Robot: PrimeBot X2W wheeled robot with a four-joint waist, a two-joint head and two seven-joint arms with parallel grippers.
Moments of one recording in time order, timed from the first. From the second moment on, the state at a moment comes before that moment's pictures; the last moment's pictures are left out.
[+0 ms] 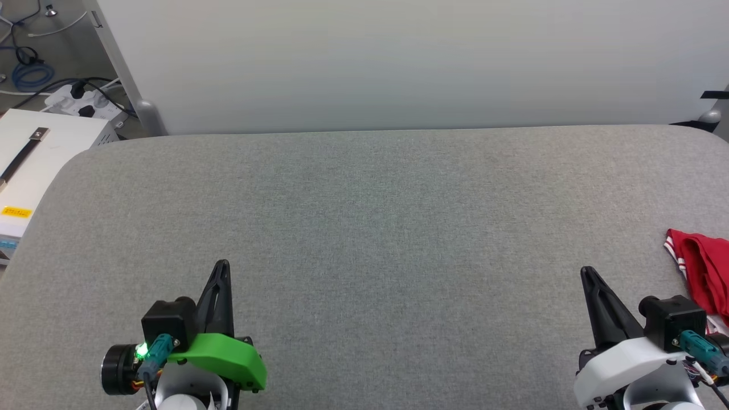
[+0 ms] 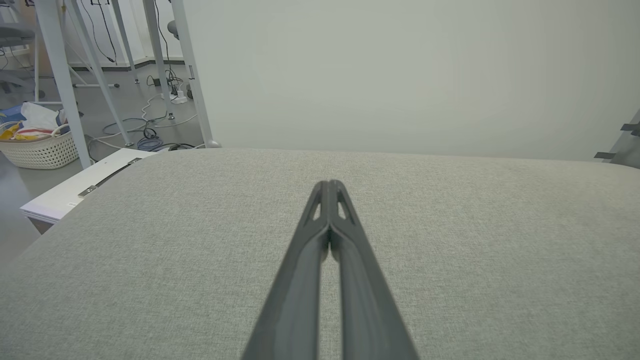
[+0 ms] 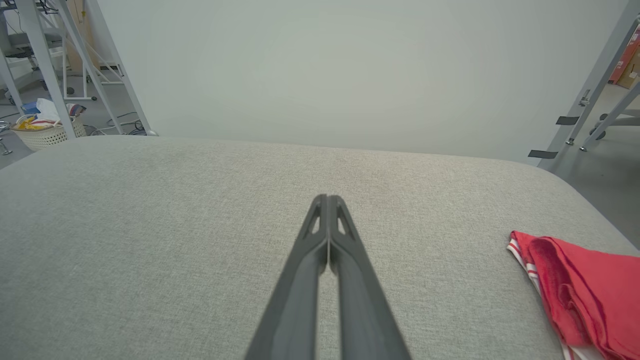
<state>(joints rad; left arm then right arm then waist) -0.02 0.17 -0.15 0.09 -0.25 0.09 -0.15 0.08 -0.08 0.01 -0.09 0.12 0.13 0.01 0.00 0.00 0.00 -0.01</state>
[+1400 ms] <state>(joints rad) -0.02 0.10 -0.07 0.04 -0.11 0.04 -0.06 0.04 -0.07 0.01 -0.04 0.05 0.13 0.01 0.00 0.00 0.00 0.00</state>
